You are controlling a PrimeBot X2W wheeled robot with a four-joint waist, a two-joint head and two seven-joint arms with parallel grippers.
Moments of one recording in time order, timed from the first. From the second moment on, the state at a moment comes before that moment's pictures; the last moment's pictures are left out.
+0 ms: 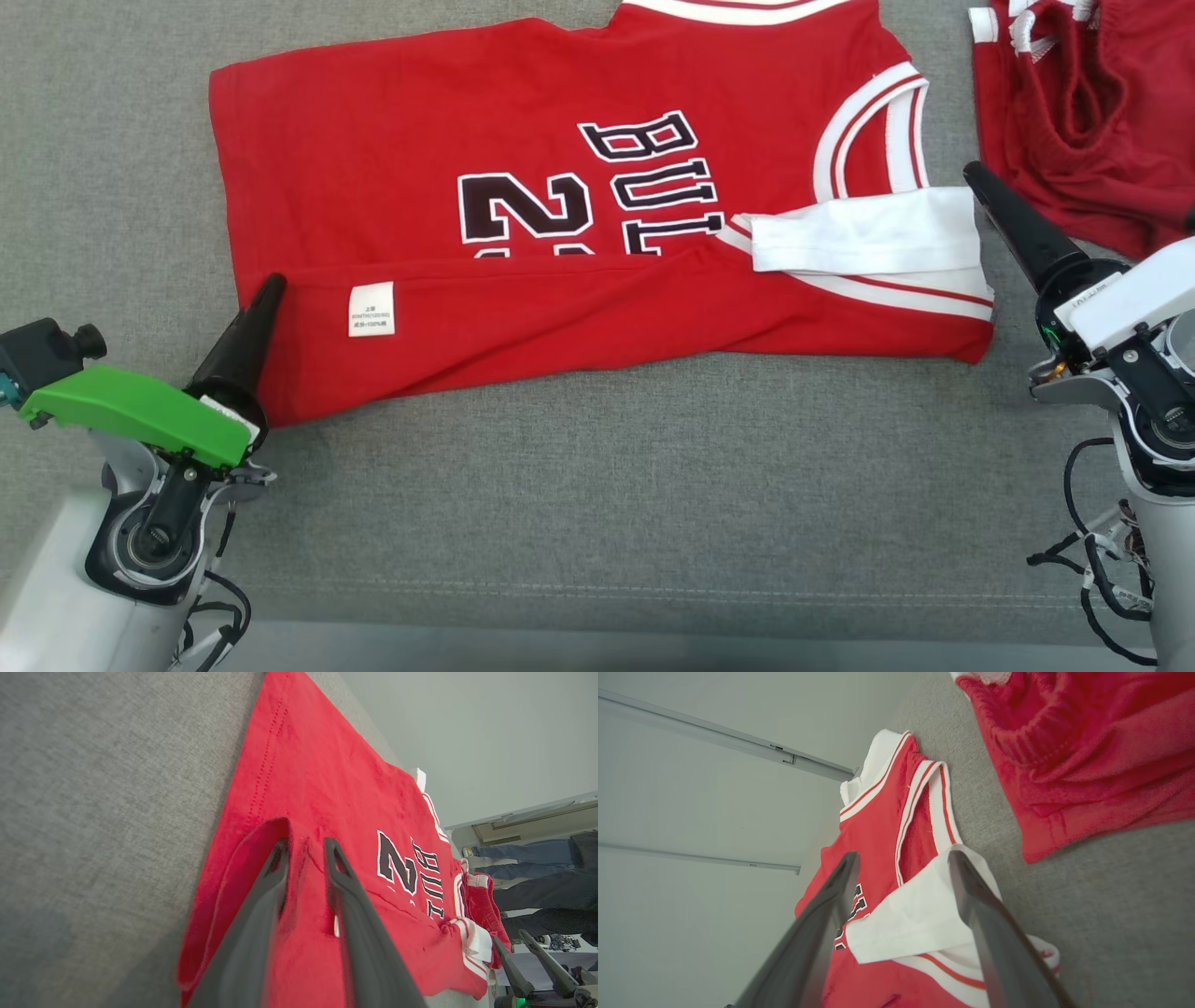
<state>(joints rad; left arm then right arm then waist) -0.35 0.36 -0.35 0.20 -1.41 -0.11 0.03 -0.27 -0.24 0.04 -0.05 1.20 -0.13 0.39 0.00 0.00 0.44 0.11</state>
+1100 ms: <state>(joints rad) -0.14 0.25 -0.34 0.19 -1.54 -0.09 -0.03 0.06 -0.13 0.05 -0.08 1.20 -0.11 0.27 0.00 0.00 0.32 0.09</state>
